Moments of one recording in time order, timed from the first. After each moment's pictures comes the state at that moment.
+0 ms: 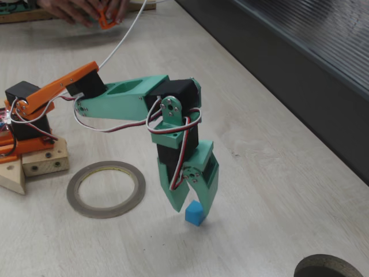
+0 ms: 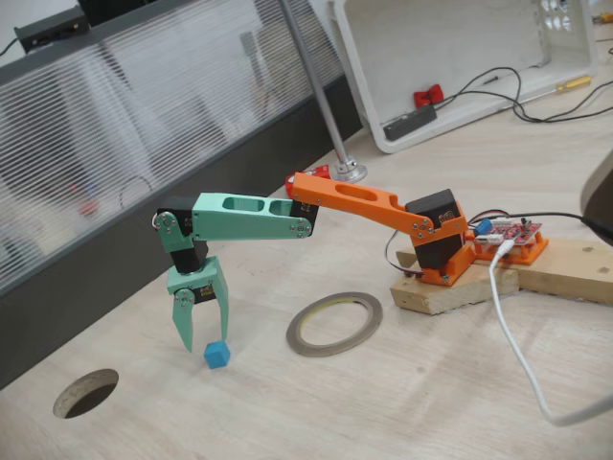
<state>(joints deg) 44.6 35.8 14.4 103.4 80.3</state>
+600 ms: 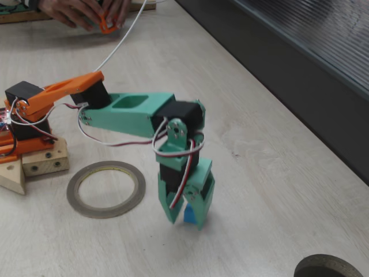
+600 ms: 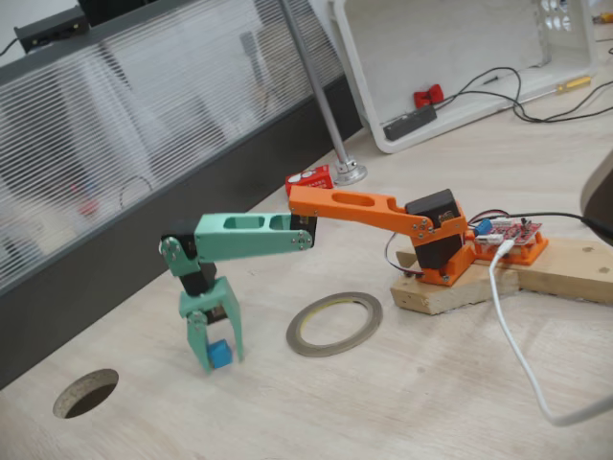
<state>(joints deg) 44.6 29.4 14.2 103.2 80.3</state>
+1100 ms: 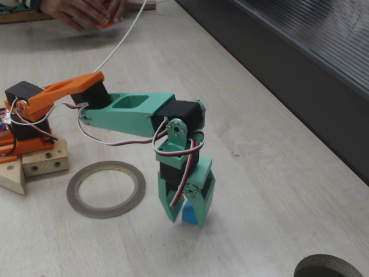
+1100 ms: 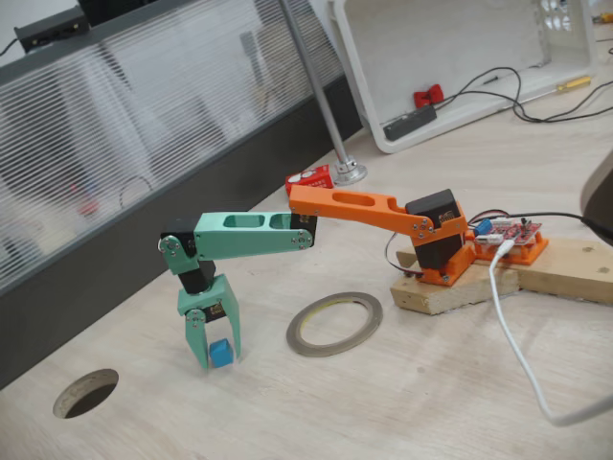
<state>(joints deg) 44.6 29.4 14.2 103.4 80.3</state>
